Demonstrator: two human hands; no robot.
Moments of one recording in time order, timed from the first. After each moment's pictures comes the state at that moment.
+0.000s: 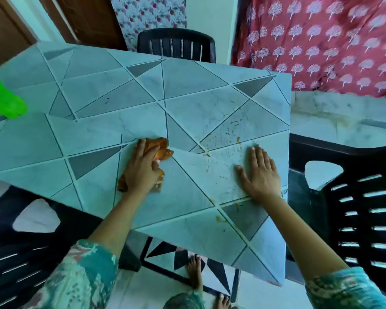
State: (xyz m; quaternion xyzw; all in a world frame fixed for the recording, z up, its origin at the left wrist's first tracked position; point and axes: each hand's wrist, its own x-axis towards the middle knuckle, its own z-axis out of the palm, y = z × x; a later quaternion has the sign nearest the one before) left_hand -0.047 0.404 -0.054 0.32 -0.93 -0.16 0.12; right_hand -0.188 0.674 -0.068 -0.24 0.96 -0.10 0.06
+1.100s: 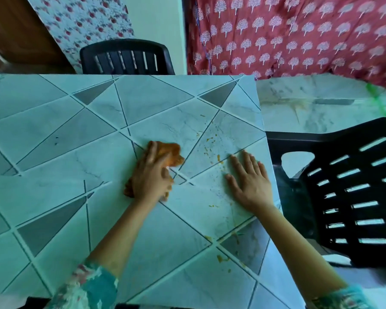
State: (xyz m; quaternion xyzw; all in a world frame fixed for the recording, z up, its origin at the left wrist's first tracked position) left_hand -0.160 0.397 -0.067 0.15 -0.97 -0.18 0.08; right_hand -0.215 0.662 -0.070 -0.18 0.98 -0.12 0.02
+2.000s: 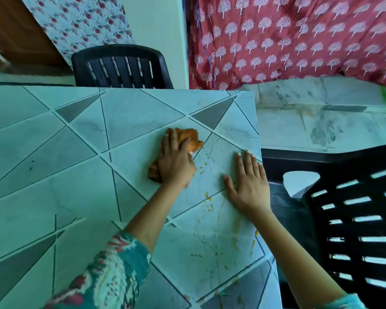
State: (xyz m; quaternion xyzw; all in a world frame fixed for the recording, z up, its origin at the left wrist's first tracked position) left_hand -0.311 0.464 -0.057 0.18 -0.97 -0.14 0.07; right_hand -0.312 0.659 -0.073 -0.15 0.98 -0.13 0.02
